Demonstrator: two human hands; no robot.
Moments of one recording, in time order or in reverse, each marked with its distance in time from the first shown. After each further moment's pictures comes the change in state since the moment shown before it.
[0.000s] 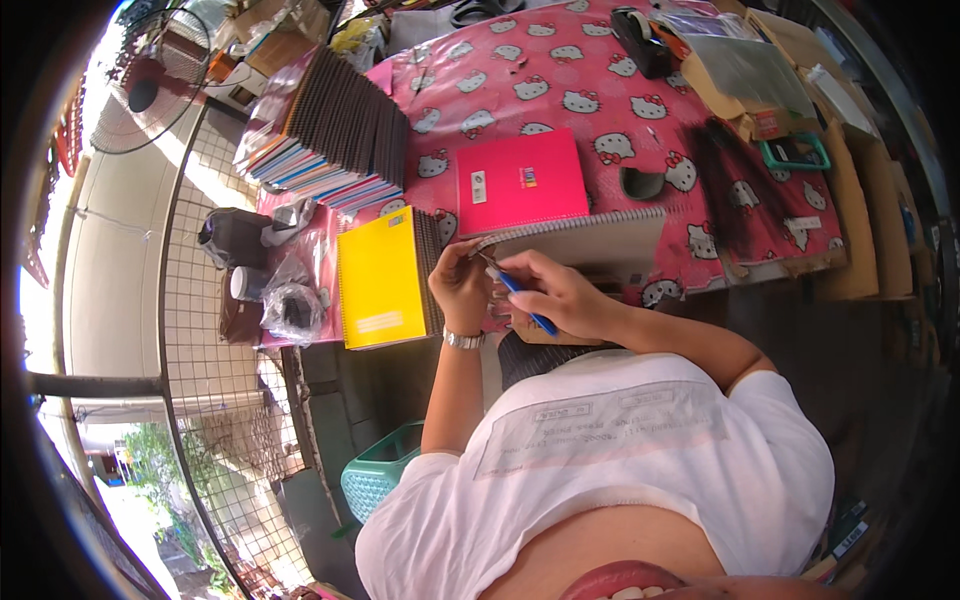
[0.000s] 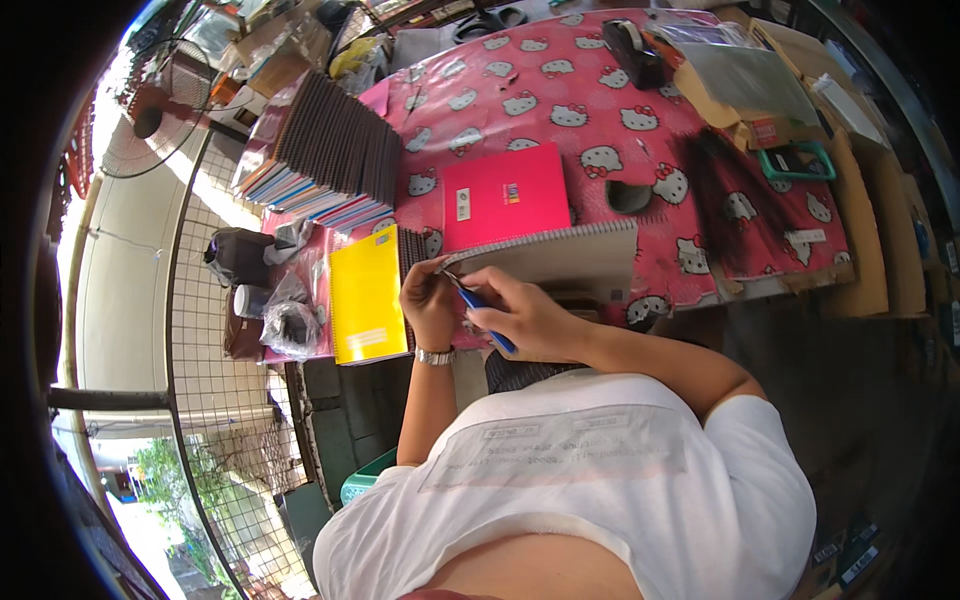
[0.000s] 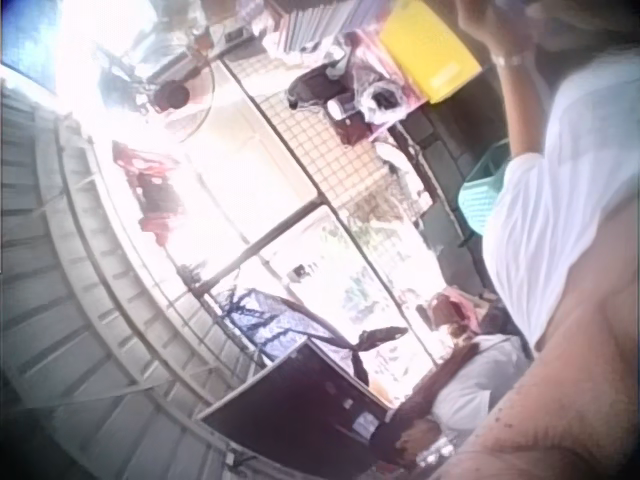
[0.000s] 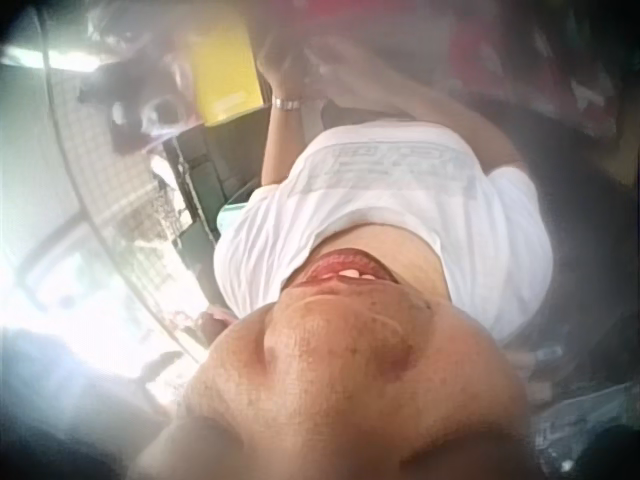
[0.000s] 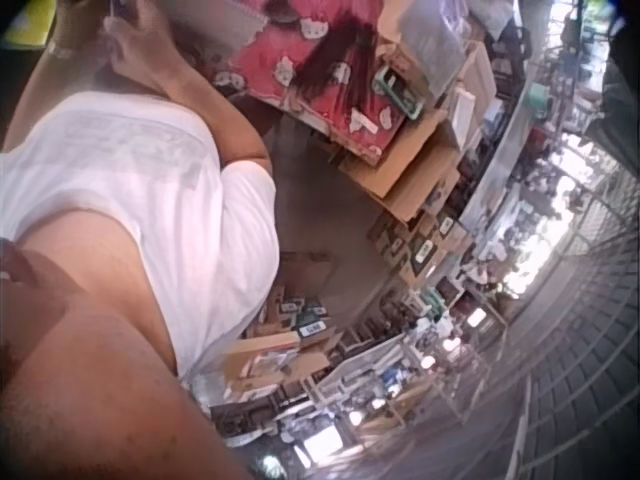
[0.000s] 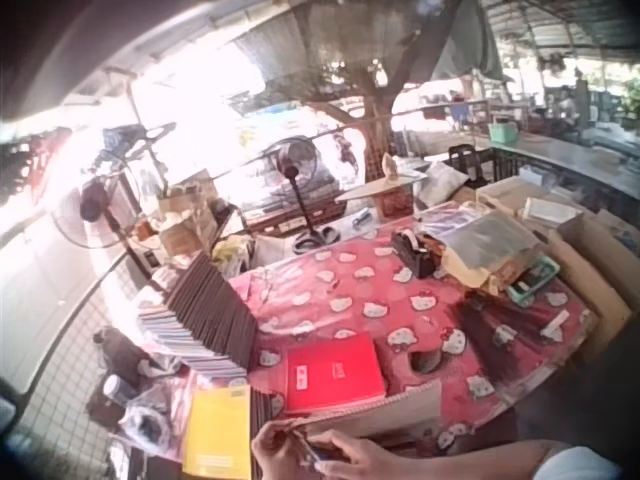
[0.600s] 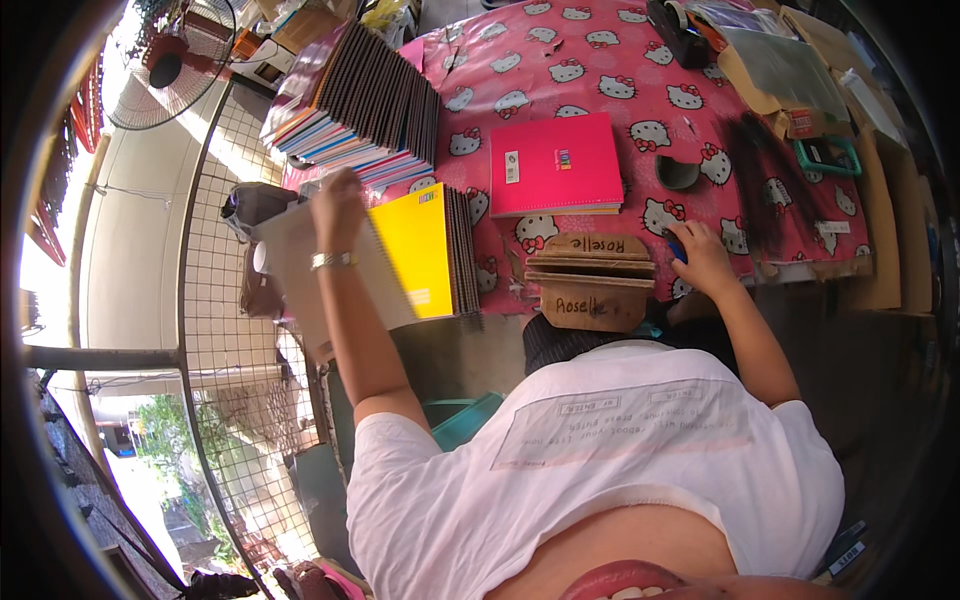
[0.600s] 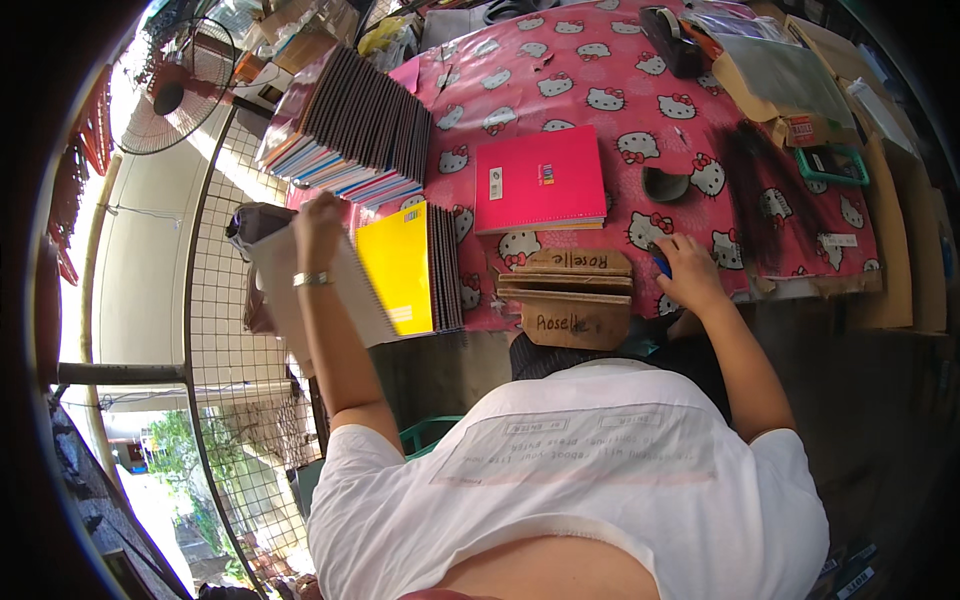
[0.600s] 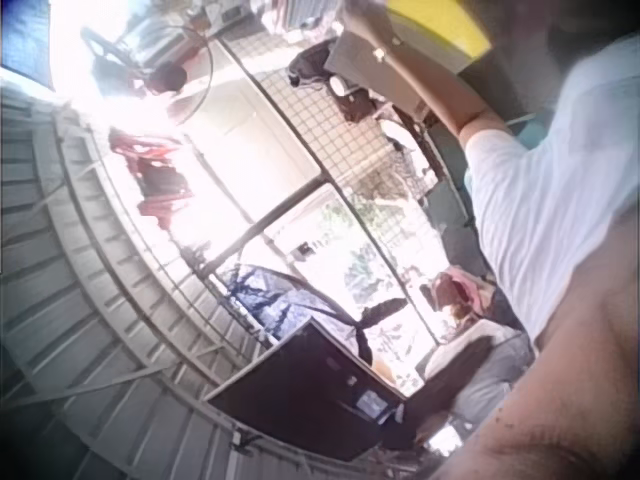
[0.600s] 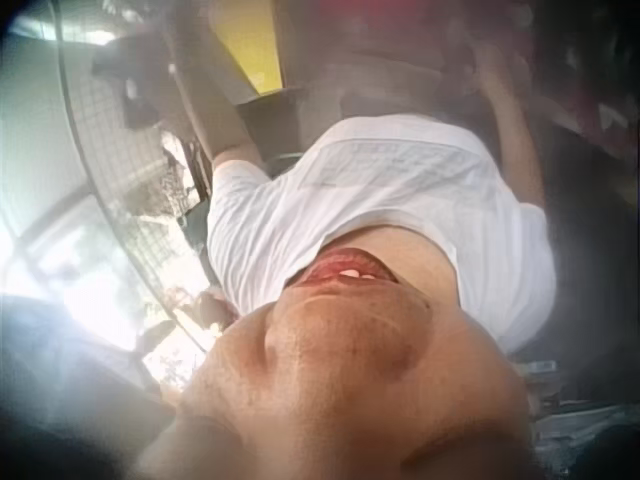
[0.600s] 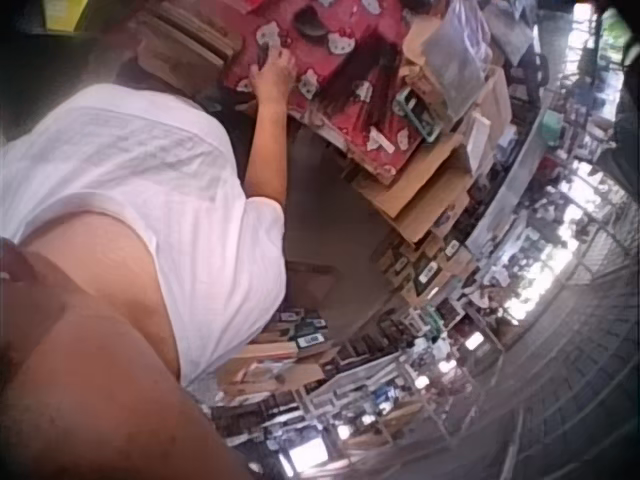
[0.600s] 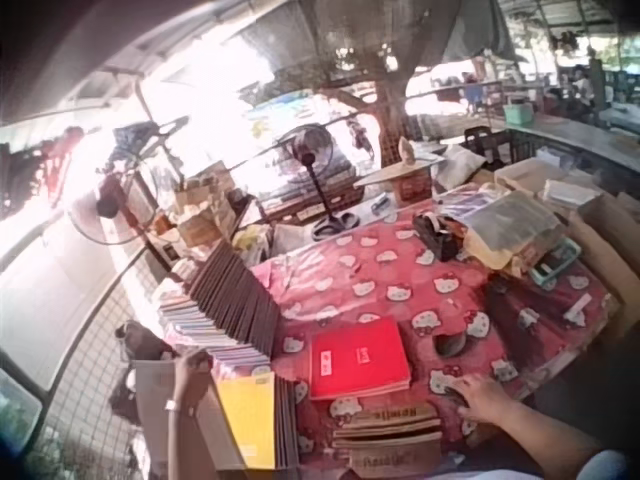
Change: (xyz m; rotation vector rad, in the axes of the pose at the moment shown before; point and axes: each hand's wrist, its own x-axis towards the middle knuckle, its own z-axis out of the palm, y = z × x) left_hand 0.176 0.070 -0.164 1.134 -0.067 0.124; right_hand -0.070 0.080 -0.167 -1.454 0.379 0.051
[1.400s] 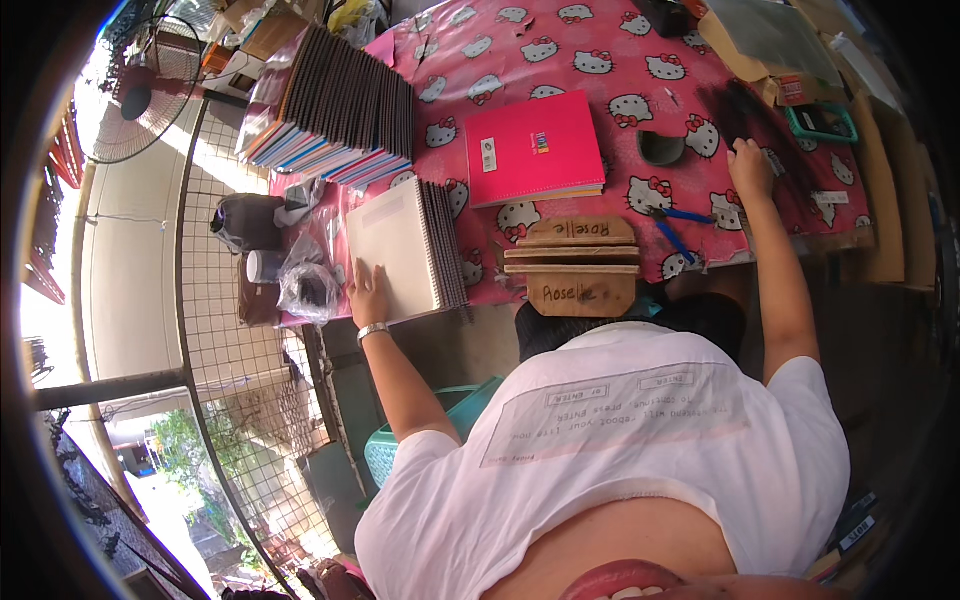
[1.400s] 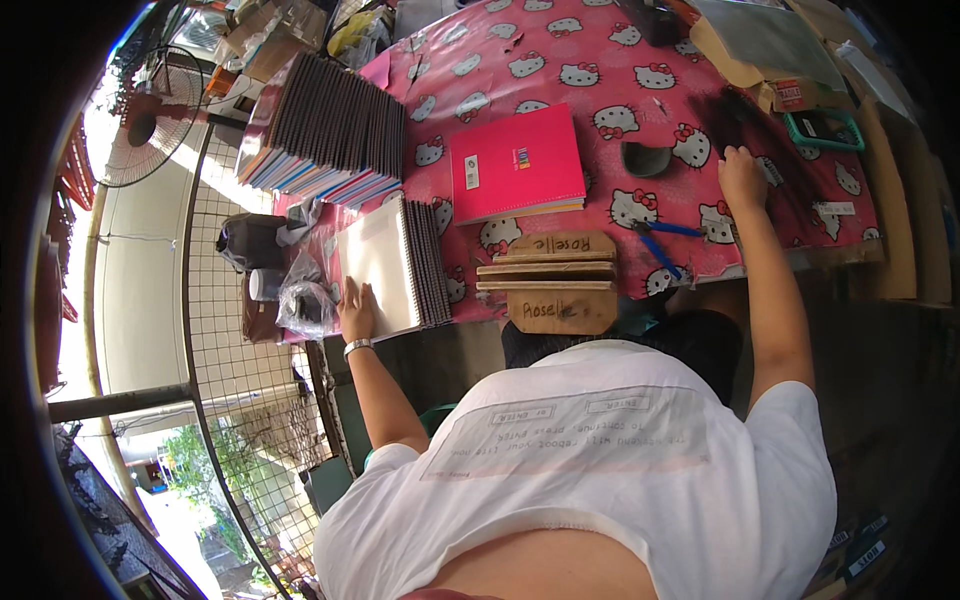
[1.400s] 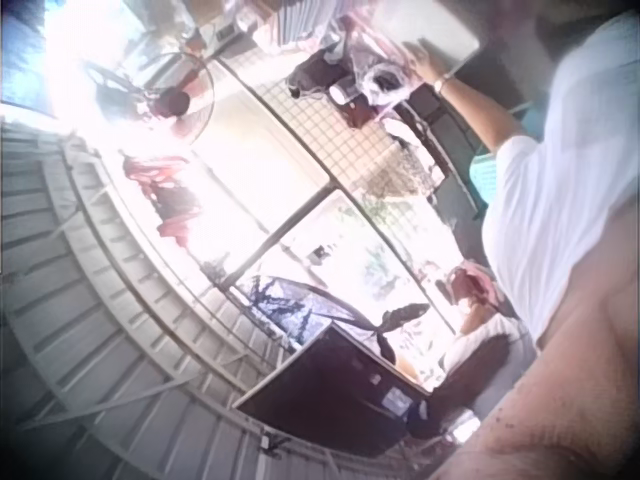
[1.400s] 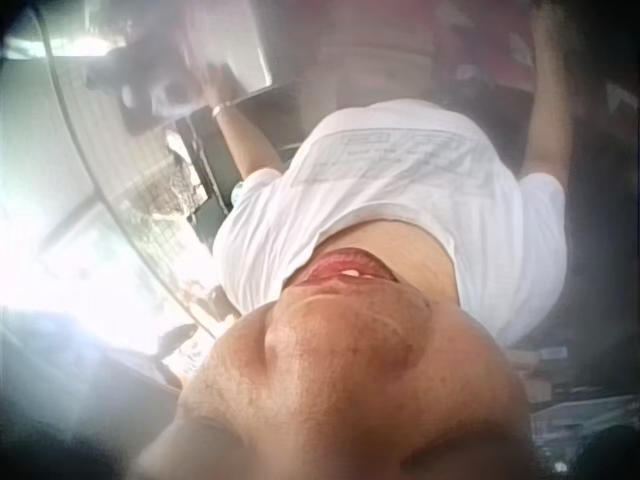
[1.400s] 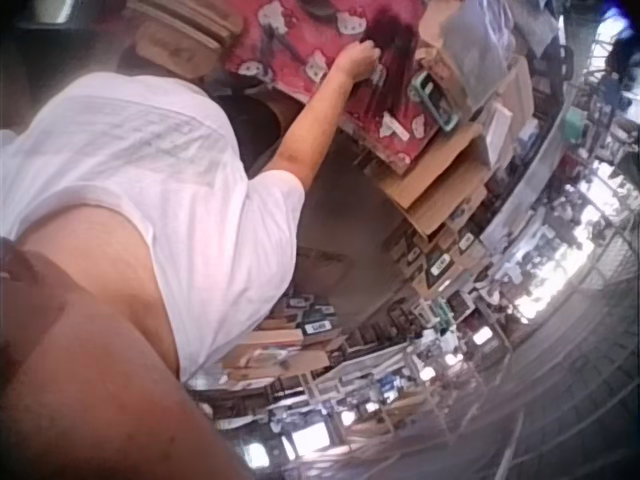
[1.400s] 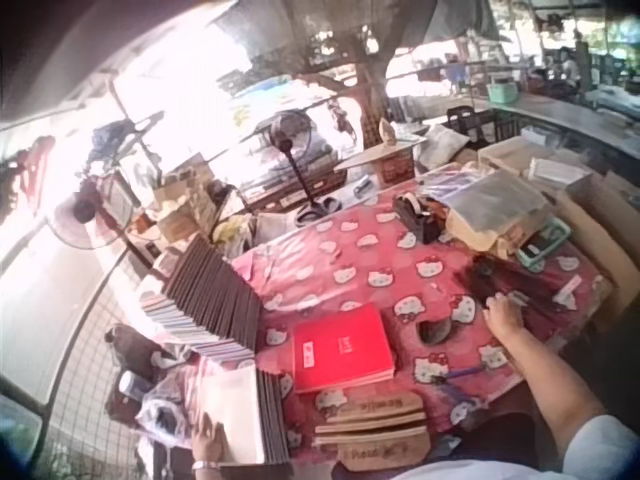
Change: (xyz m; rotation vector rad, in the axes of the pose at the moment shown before) left_hand -0.163 -0.129 0.081 0.307 -0.194 -0.389; right_hand 0.061 0.149 -0.019 -0.320 0.294 0.429
